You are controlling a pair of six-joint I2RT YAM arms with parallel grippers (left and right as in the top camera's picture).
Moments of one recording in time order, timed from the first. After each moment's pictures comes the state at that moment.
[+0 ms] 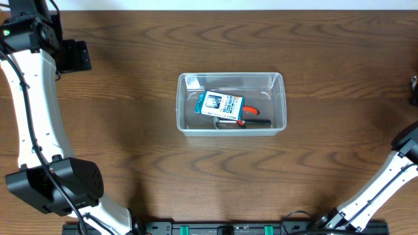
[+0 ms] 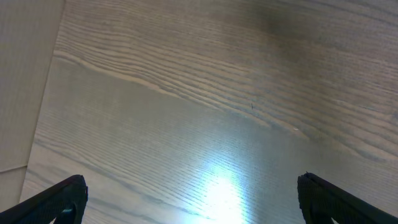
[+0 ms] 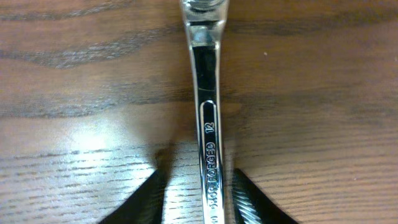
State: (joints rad) left arm 0.27 1.83 1.98 -1.28 -0.19 0.06; right arm -0.76 2.73 2.59 -1.27 -0.04 -0.67
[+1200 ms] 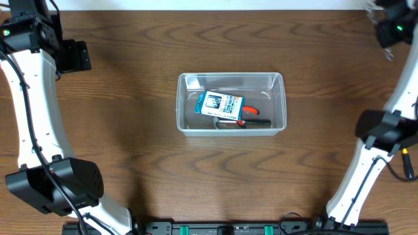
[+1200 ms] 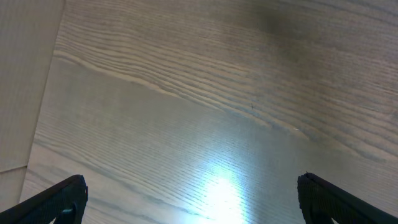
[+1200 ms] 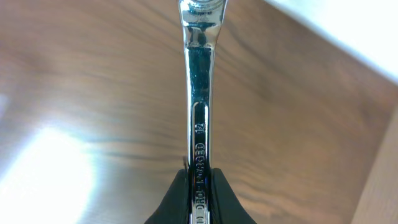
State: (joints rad) left arm 0.27 1.83 1.98 -1.28 -0.19 0.06; right arm -0.27 2.39 2.92 -1.63 -0.15 -0.73
